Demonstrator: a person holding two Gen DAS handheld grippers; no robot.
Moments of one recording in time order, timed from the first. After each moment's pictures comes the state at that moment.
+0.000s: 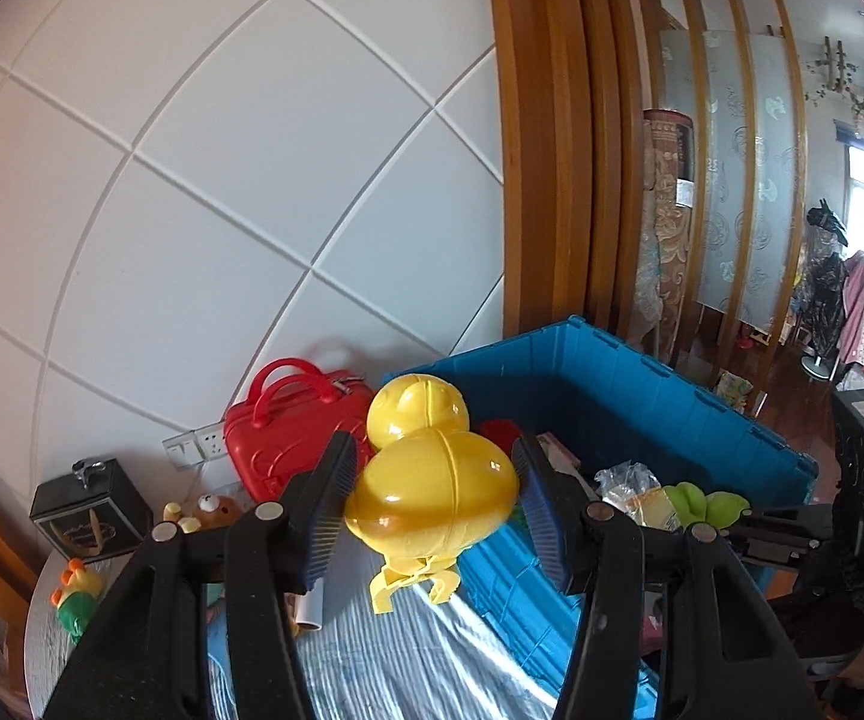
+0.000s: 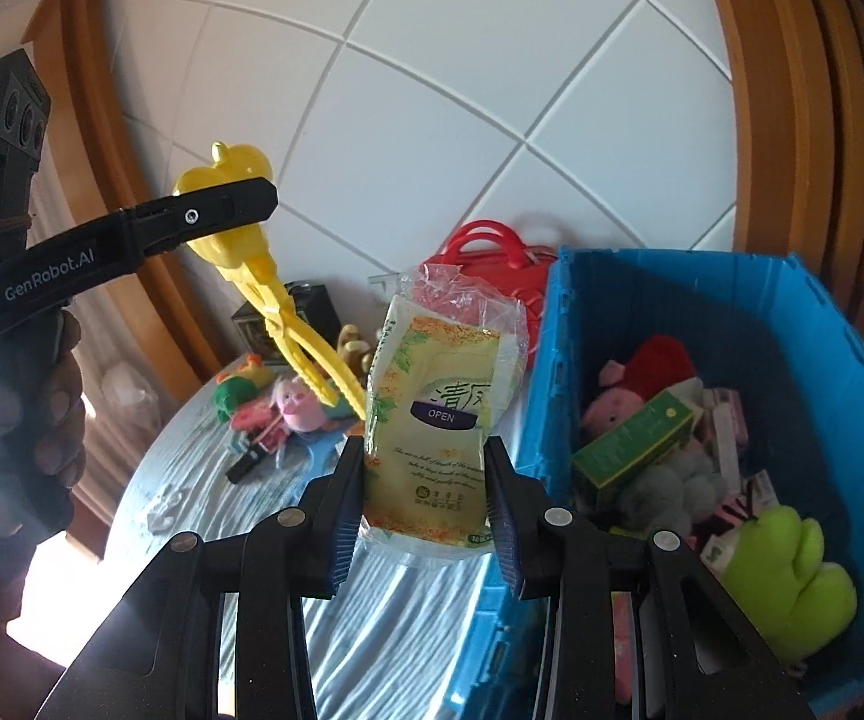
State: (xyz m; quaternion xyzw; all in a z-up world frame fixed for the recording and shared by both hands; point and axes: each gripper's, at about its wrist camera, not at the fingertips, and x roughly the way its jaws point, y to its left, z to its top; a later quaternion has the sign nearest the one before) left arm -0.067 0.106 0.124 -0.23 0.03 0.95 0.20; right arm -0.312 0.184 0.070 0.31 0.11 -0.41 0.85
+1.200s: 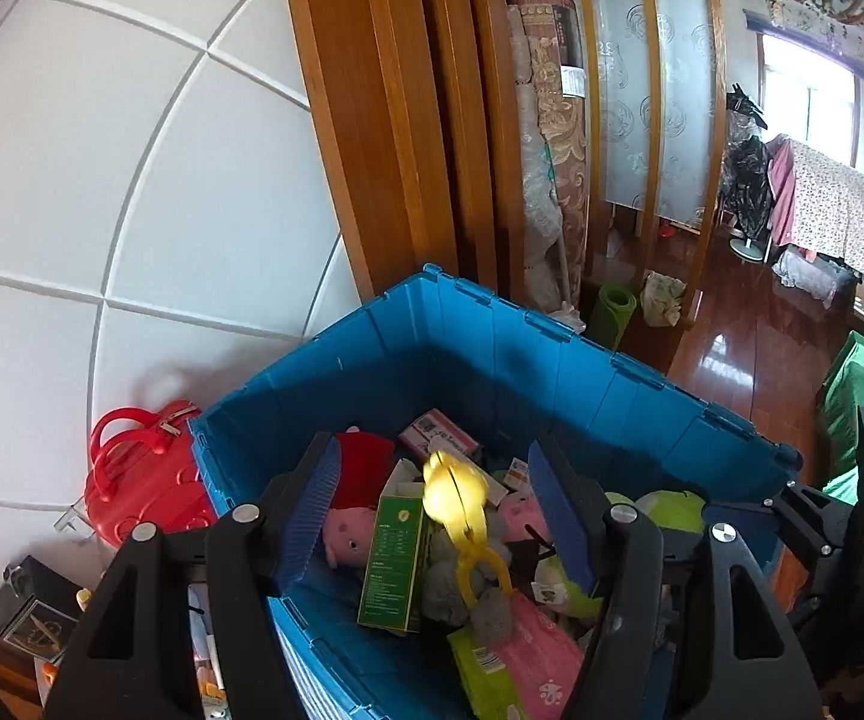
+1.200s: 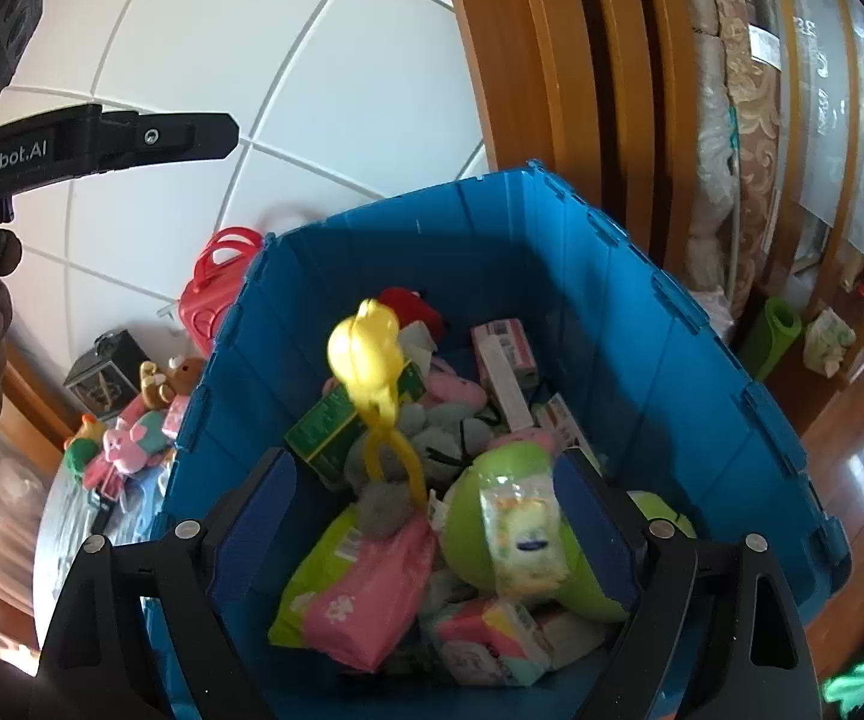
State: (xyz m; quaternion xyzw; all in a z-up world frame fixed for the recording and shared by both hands) left arm -0.167 0.322 0.101 -0.32 0.13 0.89 0.30; right arm -0.471 0.130 -0.021 0.39 0.11 -0.56 0.73
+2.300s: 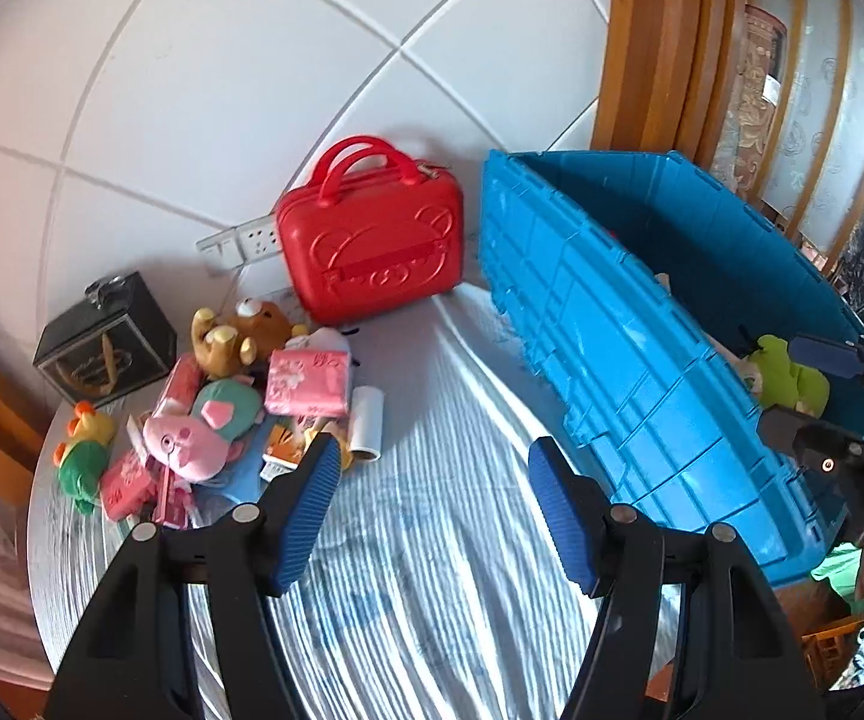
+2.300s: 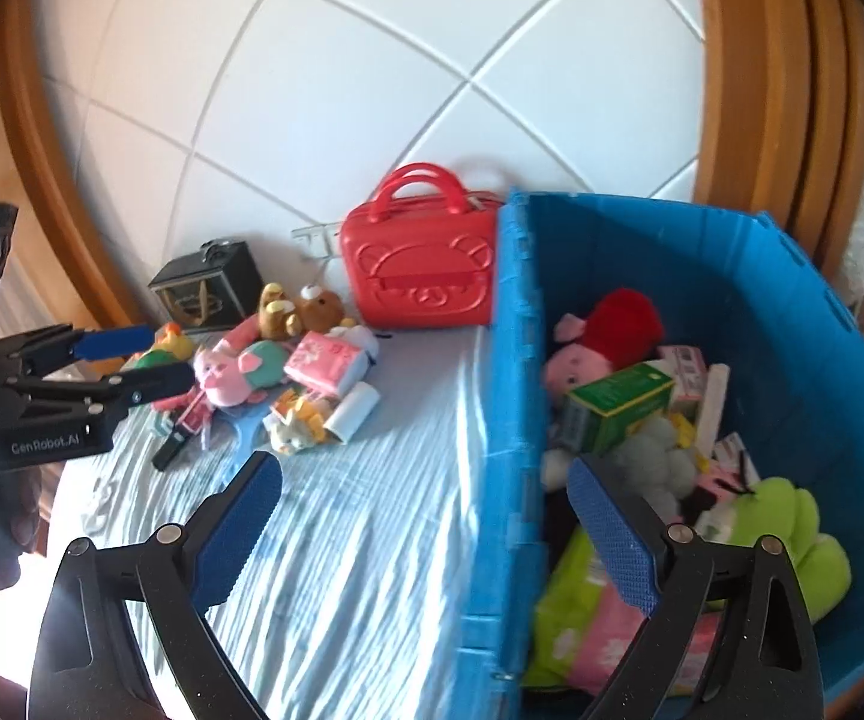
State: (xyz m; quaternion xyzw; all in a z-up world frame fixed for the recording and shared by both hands) left arm -0.103 -0.006 -0.030 -0.43 0.02 0.89 0.14; right arm -0.226 0.135 0.037 0.33 0.21 -0.46 0.80
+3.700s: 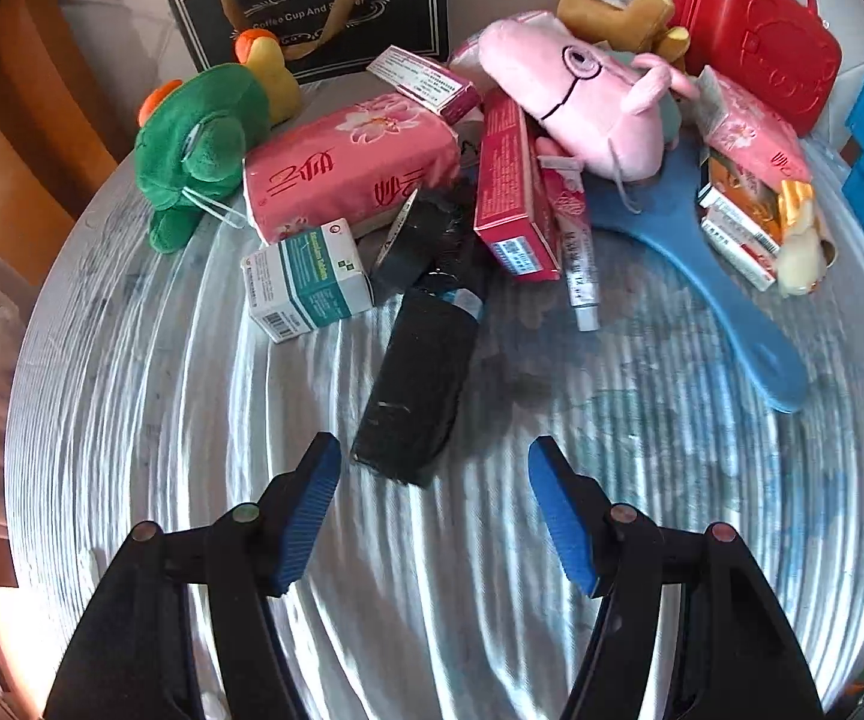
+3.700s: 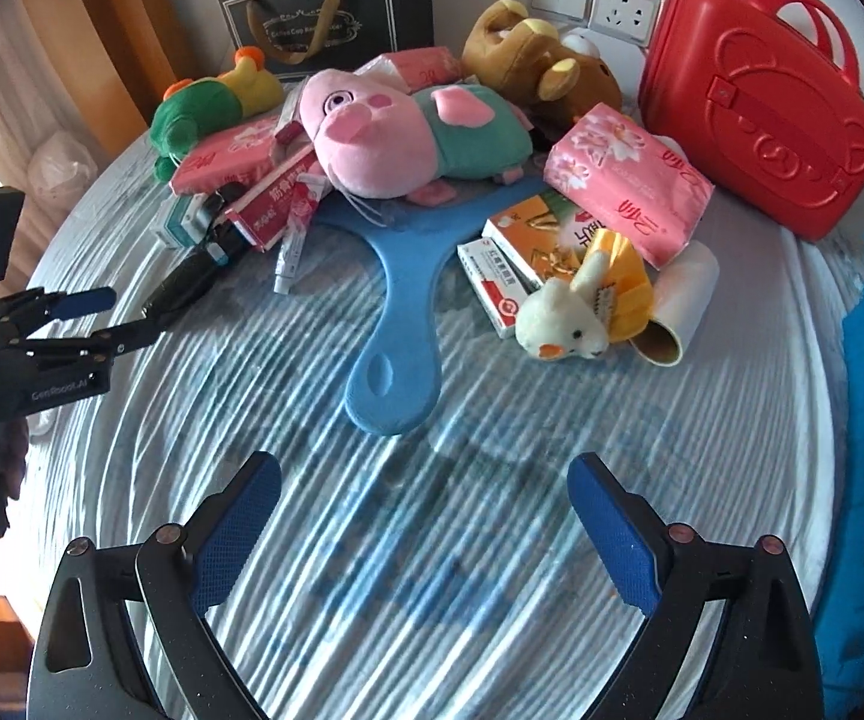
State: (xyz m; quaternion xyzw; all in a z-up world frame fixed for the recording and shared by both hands) left arm -0.174 -0.333 -0.373 -0.55 0.00 0.84 0.01; right arm 0.163 0.085 -0.161 0.32 0.44 -0.33 0.77
